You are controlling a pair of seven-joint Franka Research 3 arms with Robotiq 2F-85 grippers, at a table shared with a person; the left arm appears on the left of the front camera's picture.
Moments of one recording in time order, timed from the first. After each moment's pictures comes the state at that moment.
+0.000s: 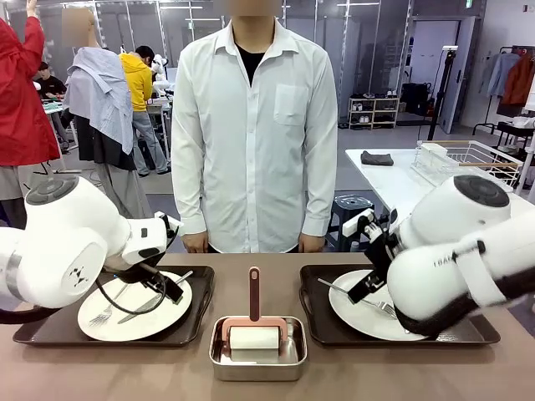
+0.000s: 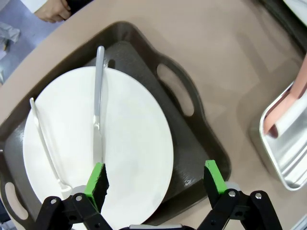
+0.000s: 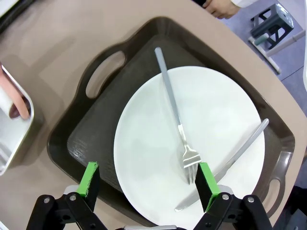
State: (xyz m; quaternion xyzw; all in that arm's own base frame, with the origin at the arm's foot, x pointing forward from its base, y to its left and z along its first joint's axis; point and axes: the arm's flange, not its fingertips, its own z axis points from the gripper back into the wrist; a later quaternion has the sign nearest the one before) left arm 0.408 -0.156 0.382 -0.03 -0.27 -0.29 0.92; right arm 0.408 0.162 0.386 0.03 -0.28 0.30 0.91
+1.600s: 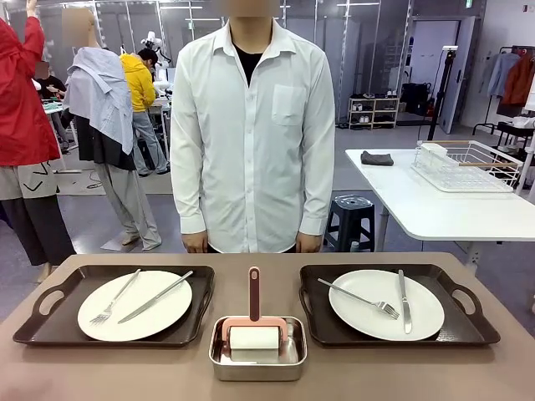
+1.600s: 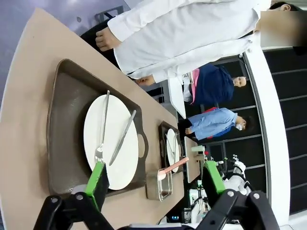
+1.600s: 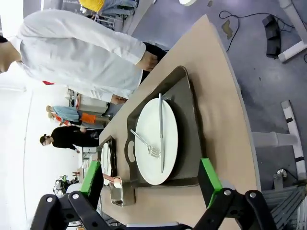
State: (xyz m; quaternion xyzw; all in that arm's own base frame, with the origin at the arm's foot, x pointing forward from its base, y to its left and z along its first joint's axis) left arm 0.368 0.280 0.396 -0.54 -0.30 0.15 0.77; right arm 0.345 -0.283 0.399 0.48 -0.30 -0.22 0.79
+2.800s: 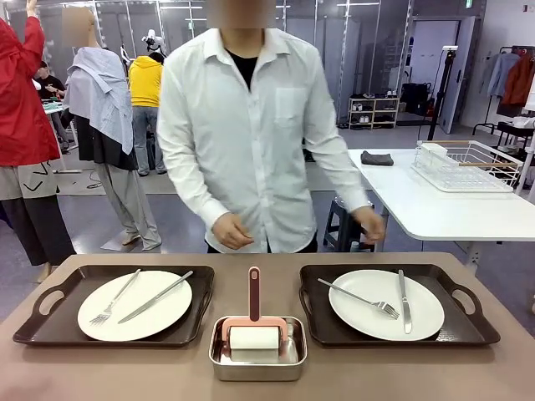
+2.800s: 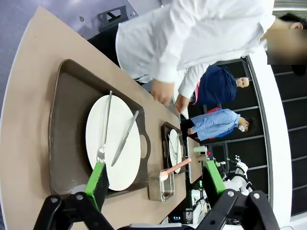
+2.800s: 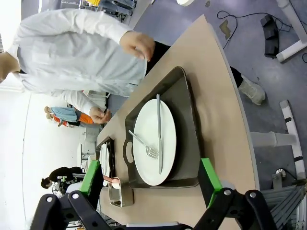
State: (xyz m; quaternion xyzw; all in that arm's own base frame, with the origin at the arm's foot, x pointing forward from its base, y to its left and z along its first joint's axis) left arm 0.370 0.278 0.395 -0.53 -0.30 0.15 0.78; right arm 0.346 -0.282 0.399 0.48 -0.30 -0.22 0.80
